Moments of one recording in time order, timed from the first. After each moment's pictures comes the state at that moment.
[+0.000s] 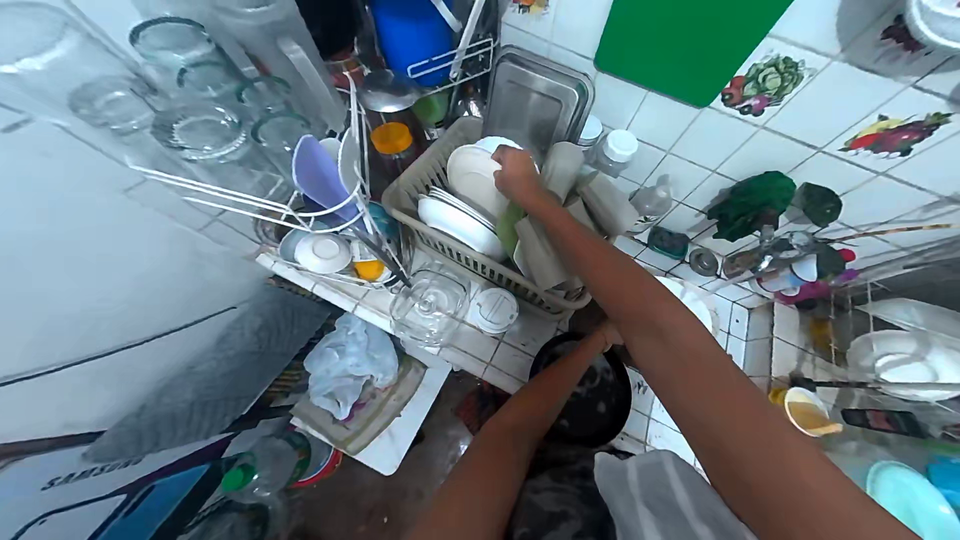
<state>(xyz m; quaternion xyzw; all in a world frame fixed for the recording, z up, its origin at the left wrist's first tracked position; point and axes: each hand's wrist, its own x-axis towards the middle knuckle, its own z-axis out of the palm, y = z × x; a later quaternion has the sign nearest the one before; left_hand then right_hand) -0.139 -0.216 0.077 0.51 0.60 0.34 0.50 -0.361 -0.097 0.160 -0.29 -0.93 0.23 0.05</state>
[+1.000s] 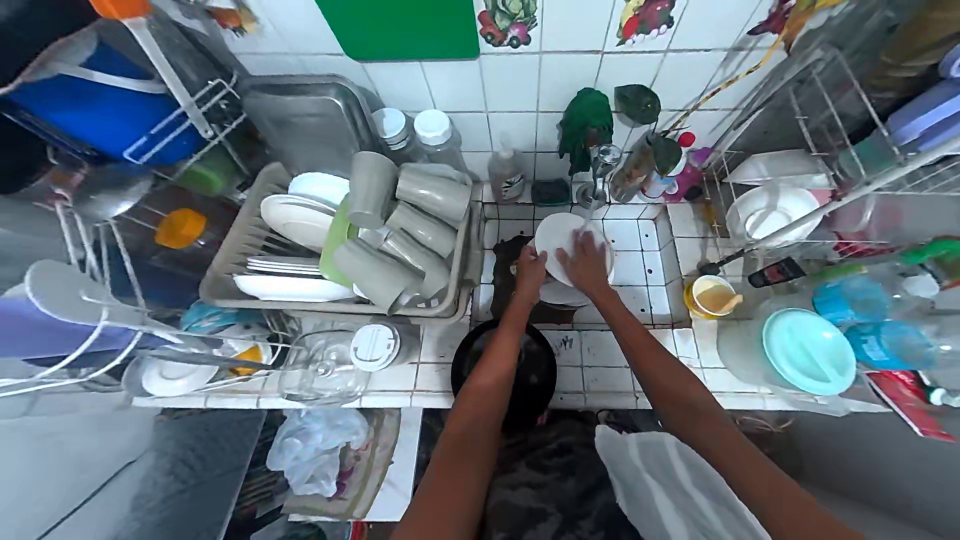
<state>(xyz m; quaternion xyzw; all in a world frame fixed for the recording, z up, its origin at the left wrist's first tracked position) -0.063 -0.080 -0.010 0.25 0.63 0.49 0.55 0.080 -0.025 -0.056 -0.55 -0.80 0.19 0.18</state>
